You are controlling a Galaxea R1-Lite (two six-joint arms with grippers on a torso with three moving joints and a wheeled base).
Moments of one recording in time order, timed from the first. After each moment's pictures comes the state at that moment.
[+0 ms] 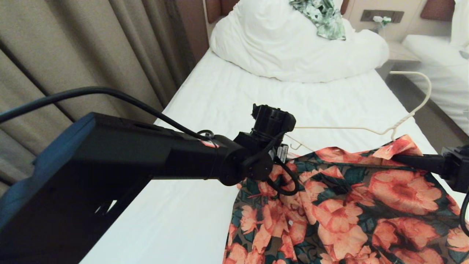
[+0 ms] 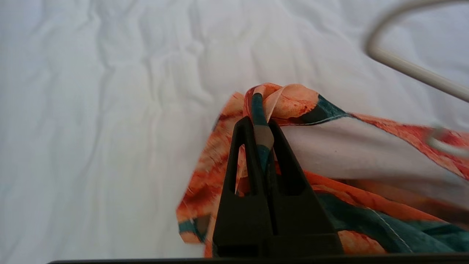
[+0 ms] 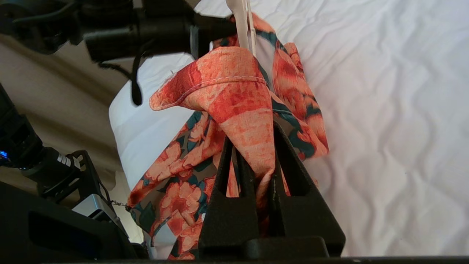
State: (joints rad) left arm -0.85 2.20 -1.66 -0.08 0.57 -0.12; right arm -0.23 1.45 -0.69 -0.48 1.14 0.01
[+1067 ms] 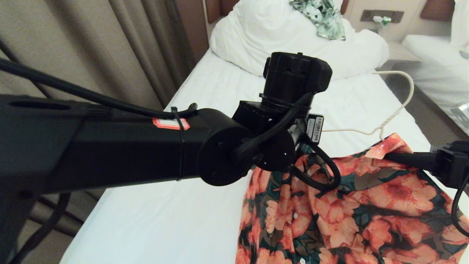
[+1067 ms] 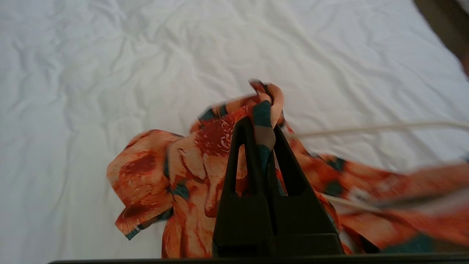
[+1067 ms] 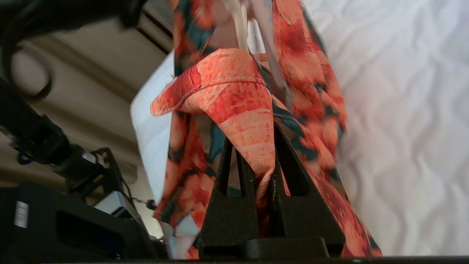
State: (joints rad) left arm -1.02 2.03 -1.72 -0.08 0.58 -0.10; right arm -0.16 1.47 -0.73 -0.48 1.14 0.07
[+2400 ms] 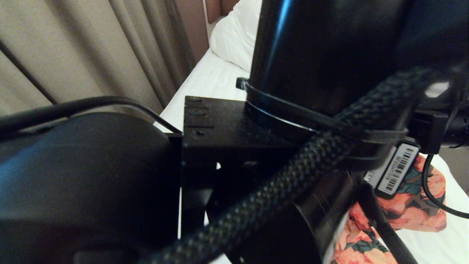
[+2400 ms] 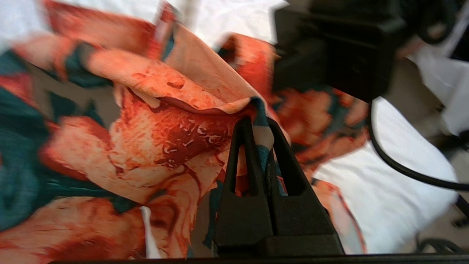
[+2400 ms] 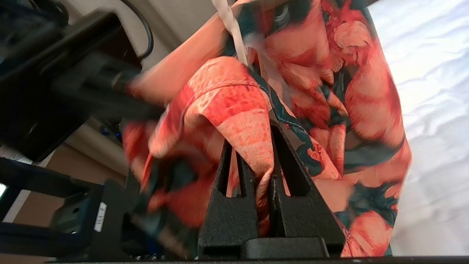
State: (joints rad) left arm -1.31 1.80 -1.53 -0.08 0.57 -0.03; right arm 0.14 1.54 -1.01 -0.48 1.22 0.17
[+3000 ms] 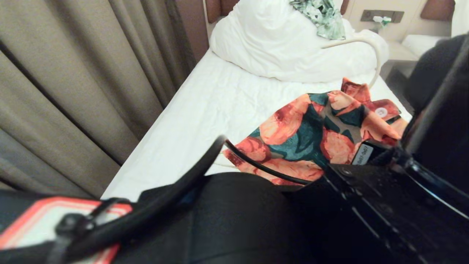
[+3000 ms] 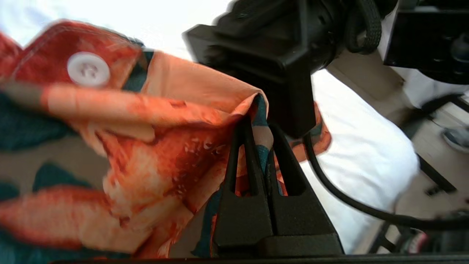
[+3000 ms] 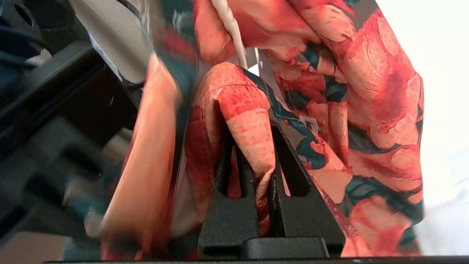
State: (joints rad) left arm -1.41 1.96 -1.66 -0.08 0.53 0.00; right arm 0.15 1.45 -0.86 -0.48 1.22 0.12
